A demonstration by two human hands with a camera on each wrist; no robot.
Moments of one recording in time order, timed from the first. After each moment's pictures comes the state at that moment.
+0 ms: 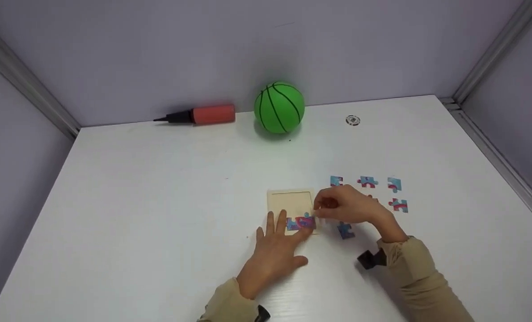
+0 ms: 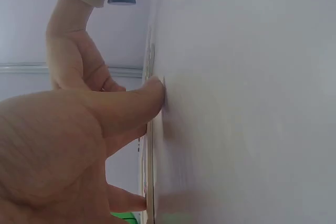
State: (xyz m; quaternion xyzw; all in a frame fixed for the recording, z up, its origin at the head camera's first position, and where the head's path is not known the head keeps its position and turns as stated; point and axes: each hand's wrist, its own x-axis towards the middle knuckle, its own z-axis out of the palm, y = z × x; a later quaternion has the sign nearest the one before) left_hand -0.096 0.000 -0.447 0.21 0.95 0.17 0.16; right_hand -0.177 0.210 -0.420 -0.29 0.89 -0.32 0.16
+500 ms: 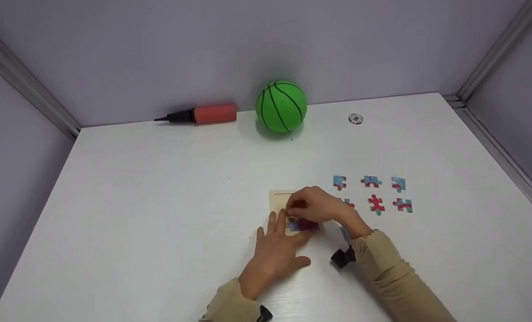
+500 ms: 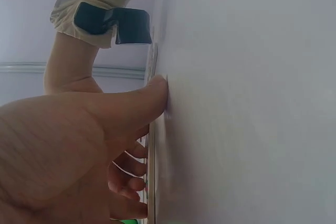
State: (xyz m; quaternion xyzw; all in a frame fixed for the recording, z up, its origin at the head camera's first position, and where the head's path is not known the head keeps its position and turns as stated) left_hand -0.102 -0.002 -0.450 0.21 0.95 0.15 0.17; right_hand -0.194 0.152 -0.440 -0.32 0.88 -0.31 0.18
